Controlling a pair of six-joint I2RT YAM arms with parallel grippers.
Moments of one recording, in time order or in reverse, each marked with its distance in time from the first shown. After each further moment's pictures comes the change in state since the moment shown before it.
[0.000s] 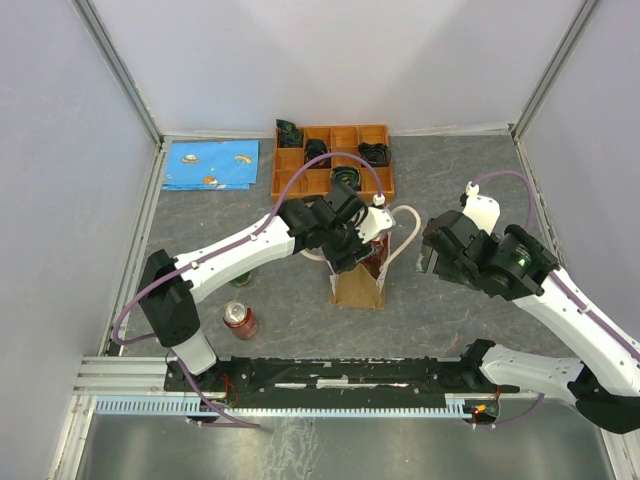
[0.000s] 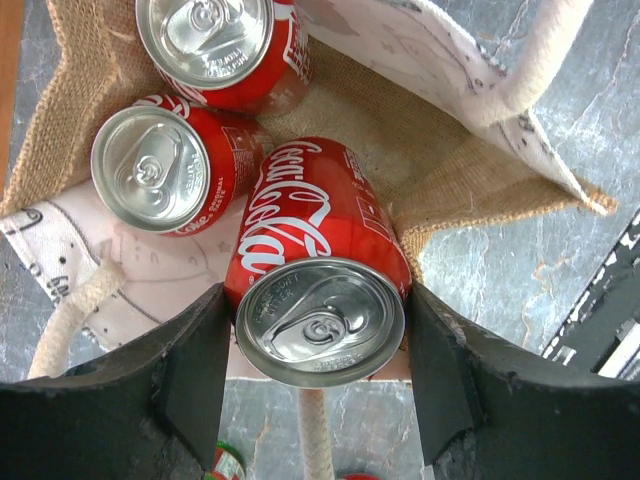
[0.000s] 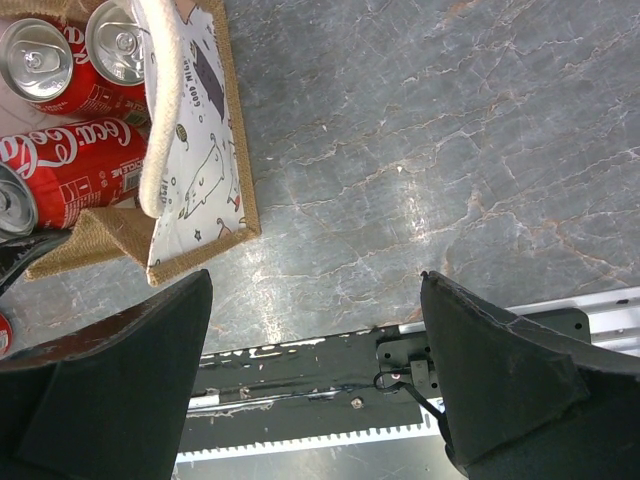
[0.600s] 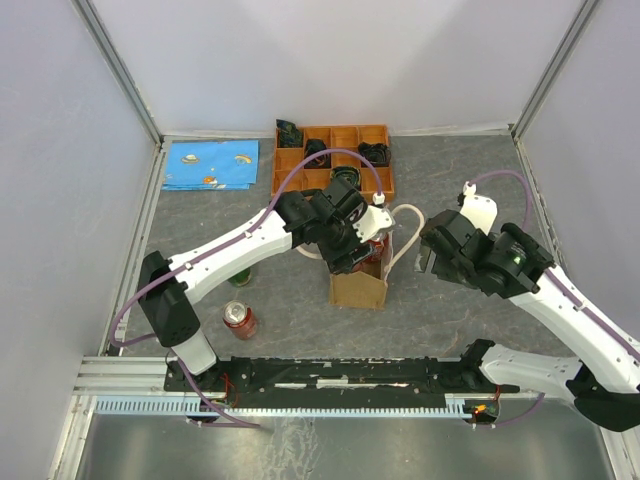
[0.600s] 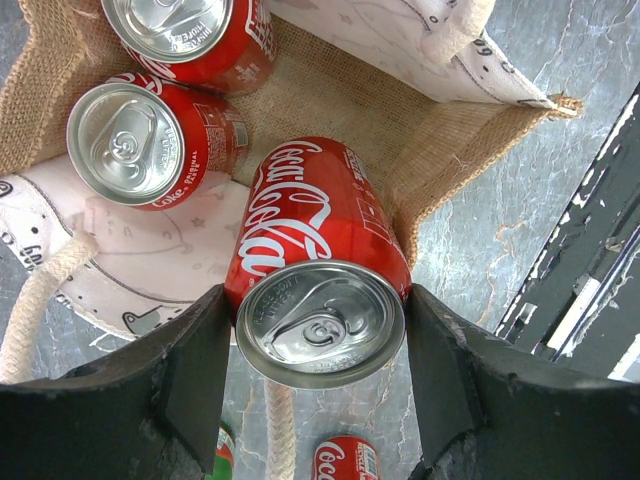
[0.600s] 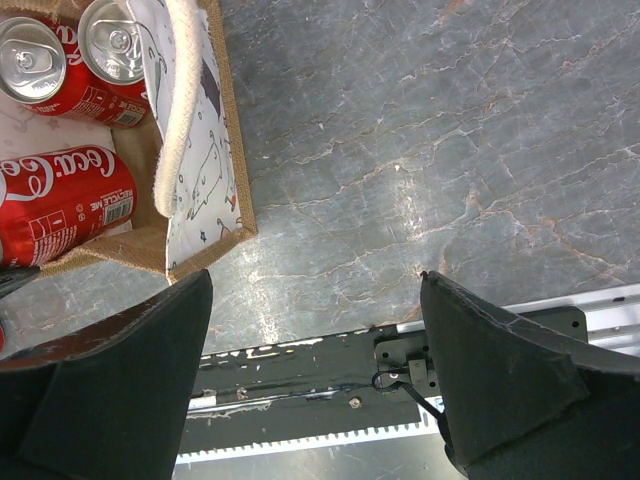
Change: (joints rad) left arm 0.000 0.000 0.099 -0.157 0.066 0.000; right arm 0.000 0.017 -0.001 -0.003 0.002 0.003
